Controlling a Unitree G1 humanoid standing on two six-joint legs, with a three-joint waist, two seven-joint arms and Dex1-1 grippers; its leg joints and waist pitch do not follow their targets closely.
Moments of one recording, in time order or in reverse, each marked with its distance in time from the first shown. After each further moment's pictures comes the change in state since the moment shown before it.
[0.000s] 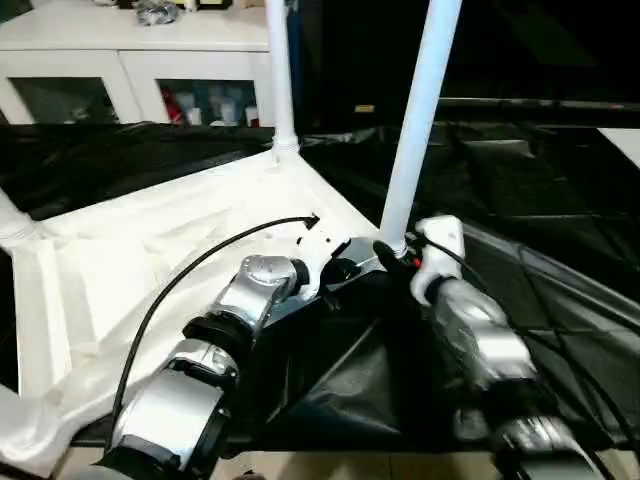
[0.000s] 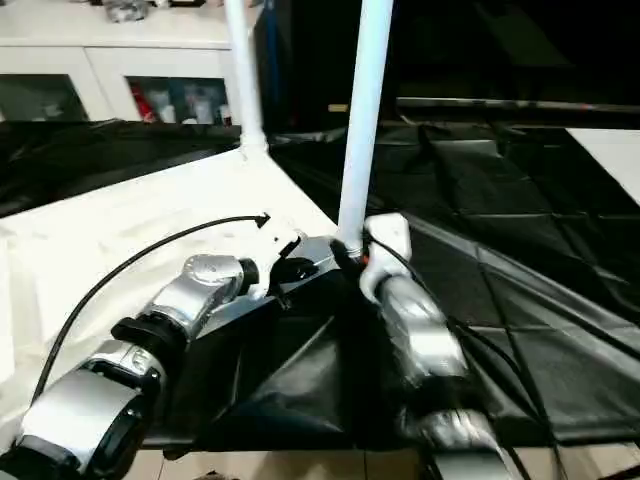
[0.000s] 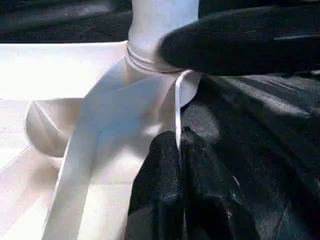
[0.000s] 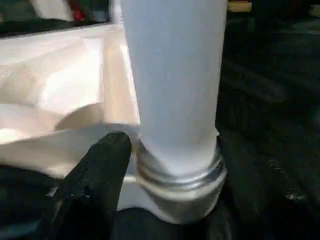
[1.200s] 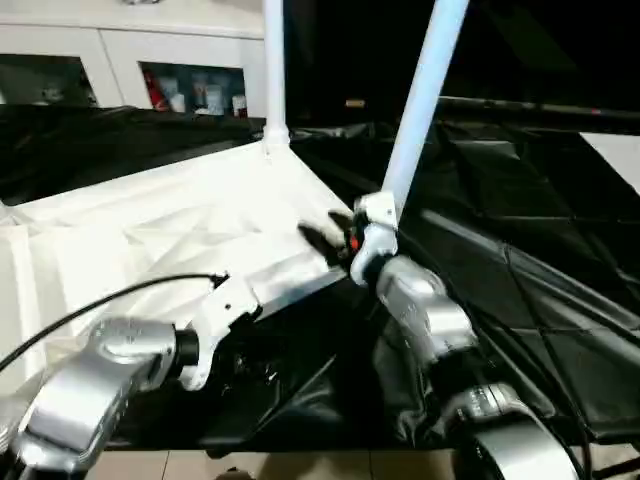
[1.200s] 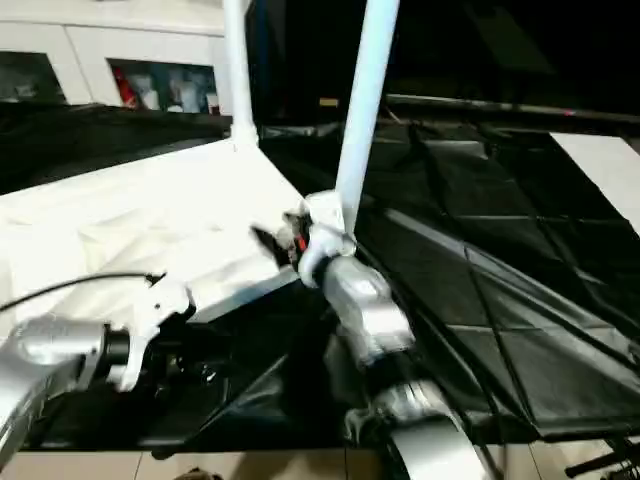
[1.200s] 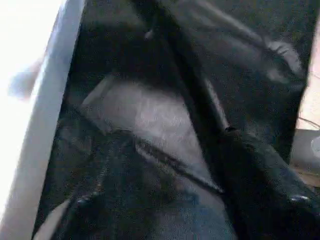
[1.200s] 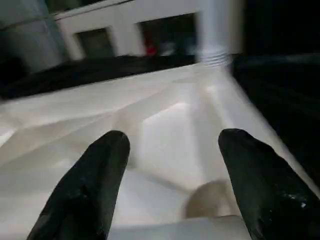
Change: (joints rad) left arm 0.737 0.499 0.018 -1.424 -0.229 0.862 -0.141; right arm -0.303 0.182 0.010 0.331 0.115 -0.128 -0.039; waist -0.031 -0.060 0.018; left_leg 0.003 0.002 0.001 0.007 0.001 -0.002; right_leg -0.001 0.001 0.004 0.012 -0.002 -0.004
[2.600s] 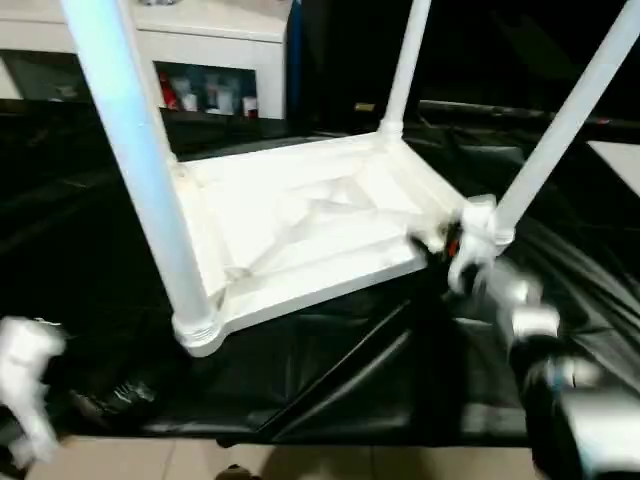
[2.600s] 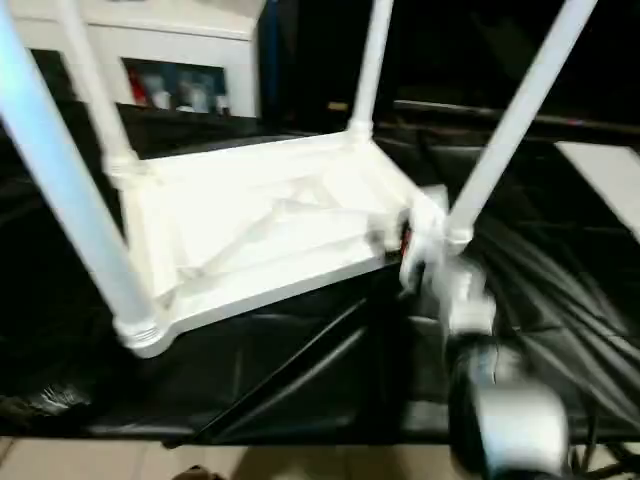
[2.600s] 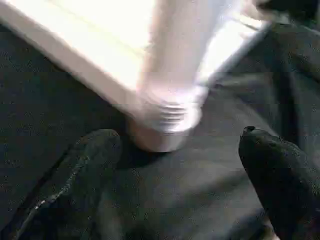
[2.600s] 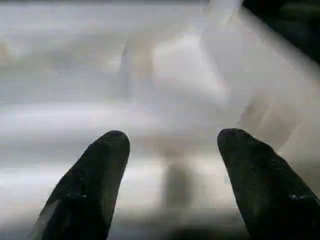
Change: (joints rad) left arm 0.430 -0.023 0.697 -0.005 -0.300 -0.301 0.029; right arm 0.061 -0.316 -0.051 0.225 -0.082 -0.118 0.079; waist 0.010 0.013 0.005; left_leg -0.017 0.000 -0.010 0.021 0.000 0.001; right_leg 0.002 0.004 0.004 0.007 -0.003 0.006
